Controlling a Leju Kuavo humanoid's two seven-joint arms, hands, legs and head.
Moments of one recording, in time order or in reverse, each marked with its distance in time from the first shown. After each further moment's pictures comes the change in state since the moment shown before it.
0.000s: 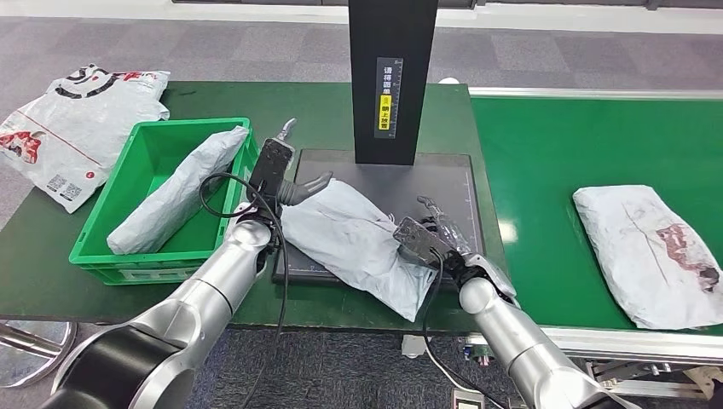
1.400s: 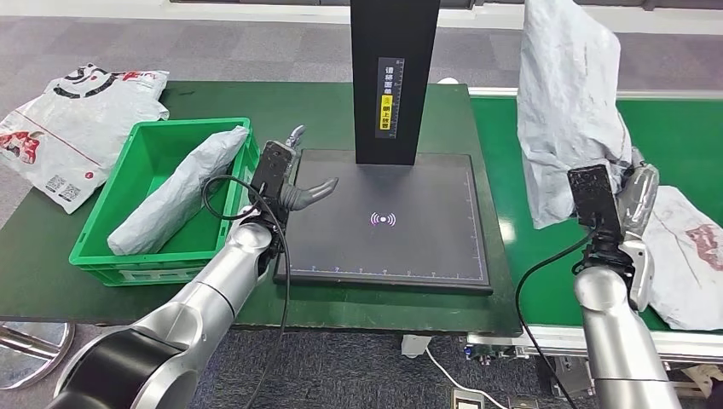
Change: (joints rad) left arm 0.012 -0.013 0.039 0.004 0.012 -0.080 0.007; right arm 0.158 -0.192 -0.434 -0.566 0.127 -0.269 0.088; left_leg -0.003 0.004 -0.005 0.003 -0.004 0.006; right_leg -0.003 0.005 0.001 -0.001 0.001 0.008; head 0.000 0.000
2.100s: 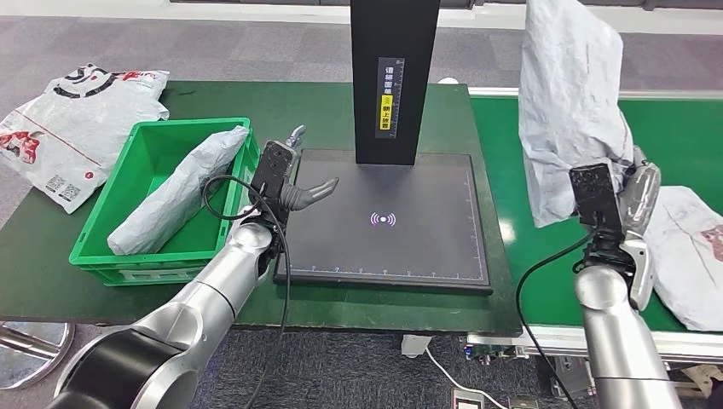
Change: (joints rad) left arm 0.000 -0.002 0.000 0.000 -0.002 -0.016 -0.001; right arm 0.011 -0.014 -0.027 -0.025 -0.008 -0.081 -0.008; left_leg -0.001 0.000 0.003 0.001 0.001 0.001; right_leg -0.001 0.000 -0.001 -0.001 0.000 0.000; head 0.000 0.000
